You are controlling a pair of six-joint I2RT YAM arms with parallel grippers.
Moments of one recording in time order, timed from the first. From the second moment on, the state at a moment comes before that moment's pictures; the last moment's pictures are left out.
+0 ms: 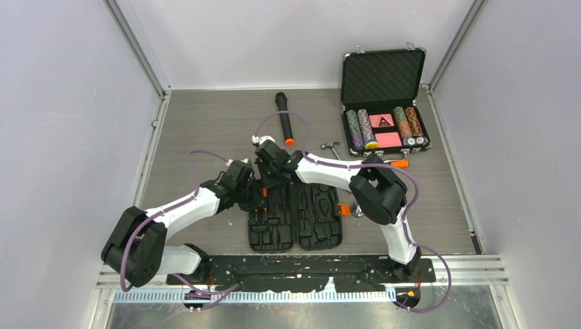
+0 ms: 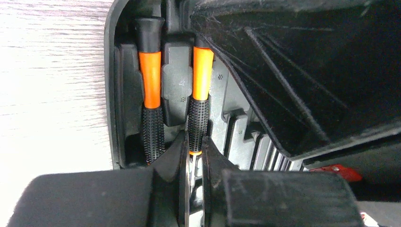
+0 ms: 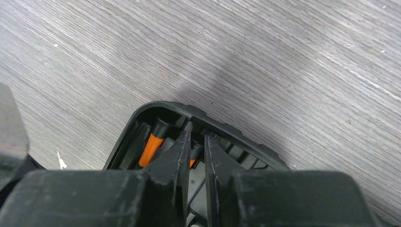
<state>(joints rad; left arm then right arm) -0.56 1.31 0.59 -0.27 0.14 -0.80 0.96 2.07 1.50 -0.33 0.09 0.44</state>
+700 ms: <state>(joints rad) -0.61 1.48 0.80 -0.52 0.06 -0.83 0.85 2.05 1.34 -0.12 -0.20 0.59</state>
